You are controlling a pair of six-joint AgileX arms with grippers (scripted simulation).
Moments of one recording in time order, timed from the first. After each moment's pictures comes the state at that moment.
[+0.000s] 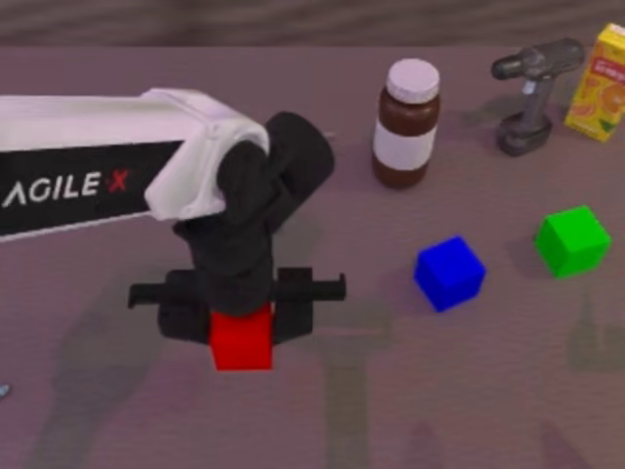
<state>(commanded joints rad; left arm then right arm) -0.68 1.87 1.23 -0.92 -0.01 -0.68 0.00 0.00 0.00 0.00 0.00 0.00</state>
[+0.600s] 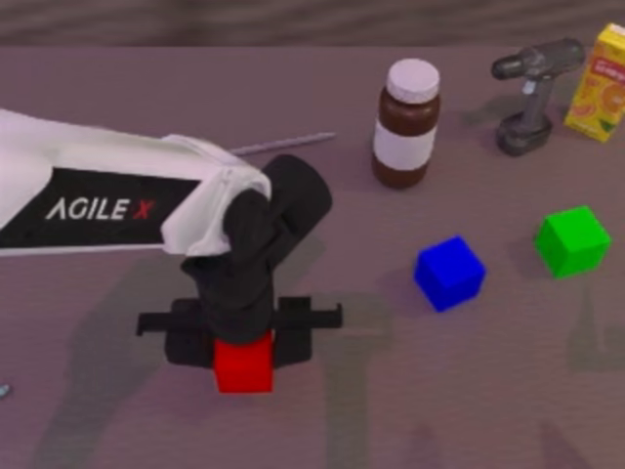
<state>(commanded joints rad) -0.68 1.93 1.14 -0.76 -0.01 -0.68 0.00 0.00 0.00 0.00 0.00 0.00</state>
